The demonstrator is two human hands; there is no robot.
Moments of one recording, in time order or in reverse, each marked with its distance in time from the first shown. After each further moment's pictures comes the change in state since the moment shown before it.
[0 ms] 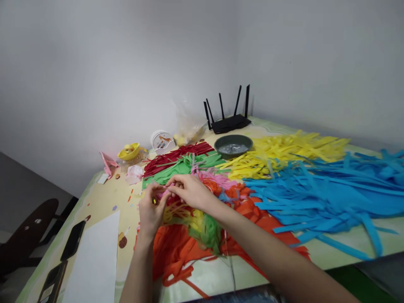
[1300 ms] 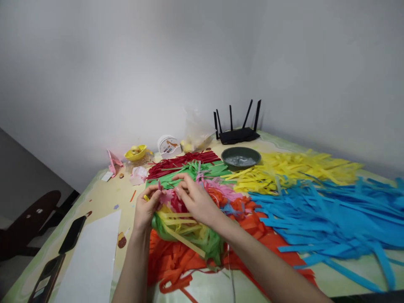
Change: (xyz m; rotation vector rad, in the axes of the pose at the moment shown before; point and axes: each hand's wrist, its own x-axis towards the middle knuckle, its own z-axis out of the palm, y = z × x) left_hand 0.010 0.000 -0.013 -0.752 0.041 -0.418; right_hand -0.013 -0.009 0.010 -0.034 0.062 -0.134
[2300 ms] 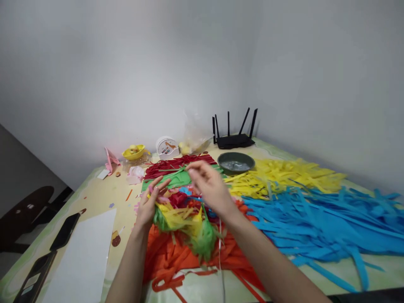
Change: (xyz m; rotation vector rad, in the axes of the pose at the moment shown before) left_hand 0.003 -0.011 0.001 -0.013 -0.174 0.064; right_hand 0.008 -0.022 -0.040 0.279 0.310 -0.053
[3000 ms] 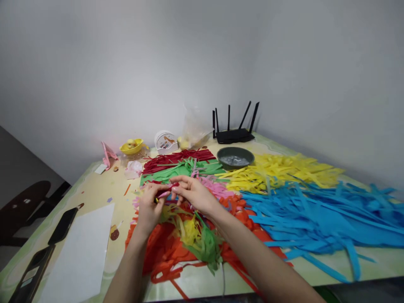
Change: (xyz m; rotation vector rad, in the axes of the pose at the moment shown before) left_hand -0.014 0.006 0.009 0.927 0.006 0.490; right_hand -0.009 0.042 0.018 0.101 -0.363 0.407
